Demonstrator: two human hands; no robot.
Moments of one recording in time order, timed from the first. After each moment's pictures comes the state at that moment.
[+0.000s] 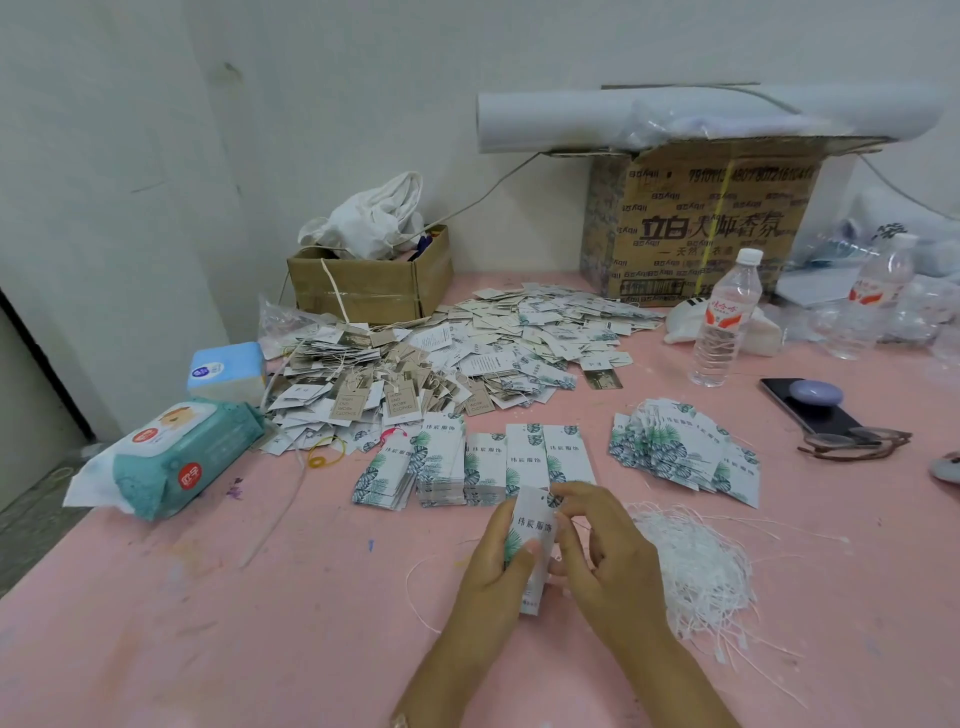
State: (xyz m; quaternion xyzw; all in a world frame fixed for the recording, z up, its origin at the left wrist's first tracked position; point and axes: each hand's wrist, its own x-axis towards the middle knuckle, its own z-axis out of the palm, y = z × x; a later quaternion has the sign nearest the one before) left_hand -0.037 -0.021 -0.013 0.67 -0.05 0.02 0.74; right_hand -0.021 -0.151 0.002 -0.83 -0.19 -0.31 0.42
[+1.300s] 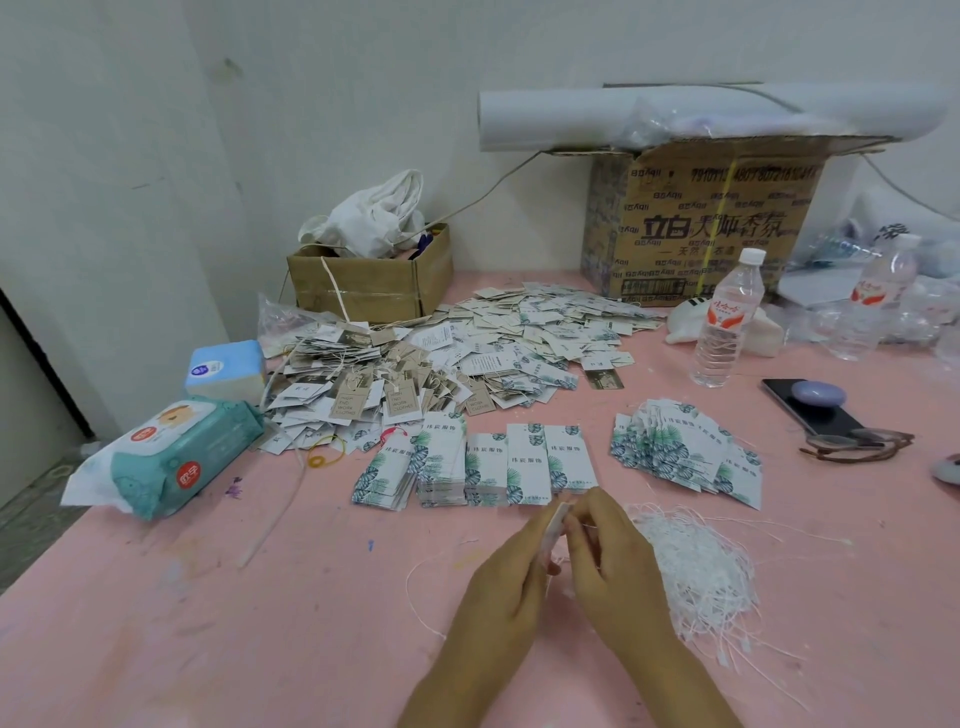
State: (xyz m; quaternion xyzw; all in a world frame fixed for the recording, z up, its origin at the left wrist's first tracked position) left_hand -0.044 -0.019 -0.011 0.83 -0.19 0.08 0.52; right_hand -0.016 -0.154 -0.003 -0.85 -0.15 -0.23 0.45
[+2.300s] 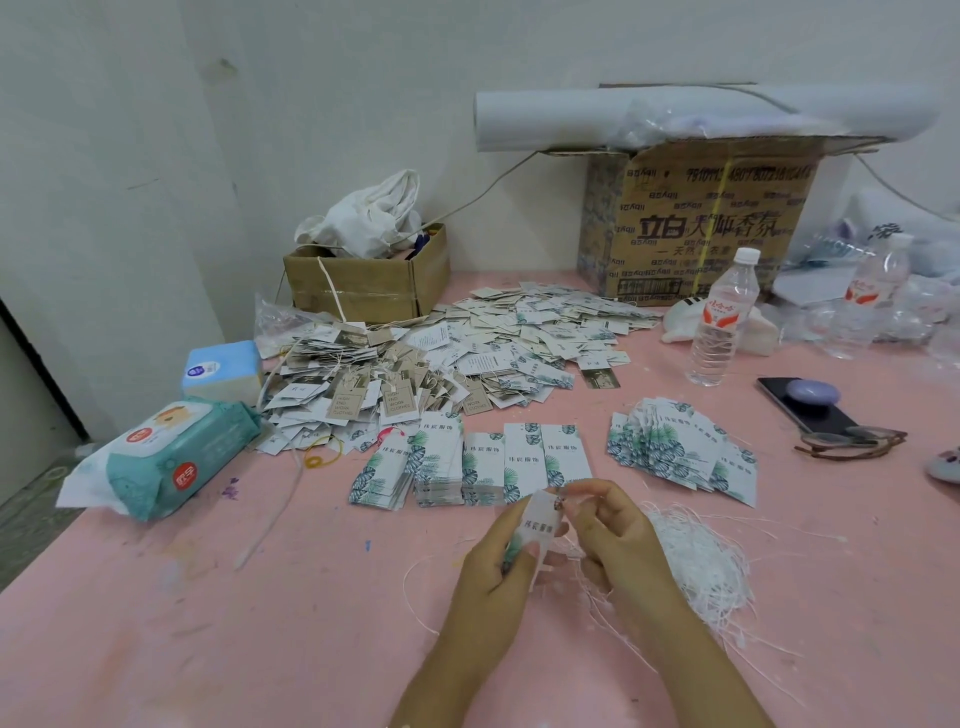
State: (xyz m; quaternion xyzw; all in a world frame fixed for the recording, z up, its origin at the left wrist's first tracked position) left_hand -0.042 -0.020 -0.006 0.71 -0.07 0.03 0.70; right_hand -0.007 -0.161 0.014 -0.62 -0.01 0.02 0.78
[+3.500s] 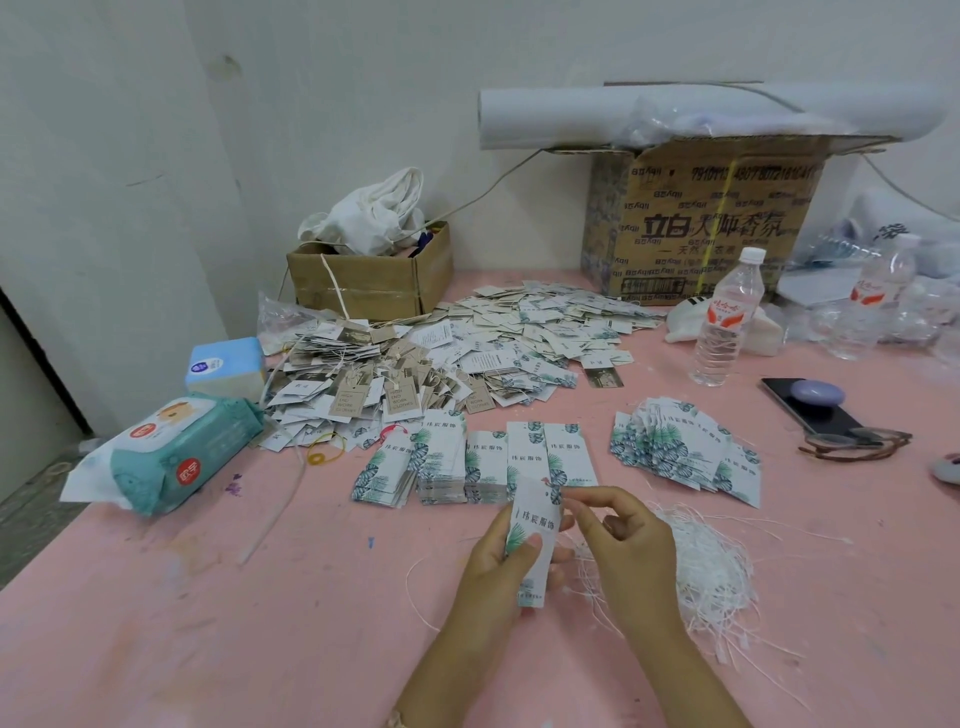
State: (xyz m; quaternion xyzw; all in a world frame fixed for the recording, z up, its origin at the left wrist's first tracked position) left_hand -0.043 -0.024 0.000 0.58 0.01 -0.07 0.81; right_hand -0.012 -0.153 0.013 -0.70 -0.01 -0.16 0.69
